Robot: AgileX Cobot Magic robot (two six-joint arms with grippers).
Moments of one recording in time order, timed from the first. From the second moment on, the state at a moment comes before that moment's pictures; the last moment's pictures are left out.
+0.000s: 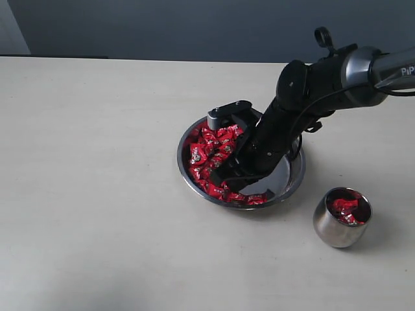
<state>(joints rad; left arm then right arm) -0.06 0.00 0.00 0.13 0.31 -0.05 0.49 2.01 -1.17 0.49 0.68 -0.54</state>
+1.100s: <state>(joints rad) -0.06 0.00 0.00 0.13 0.31 -0.05 0.49 1.25 -0.87 -0.23 0.99 0.22</state>
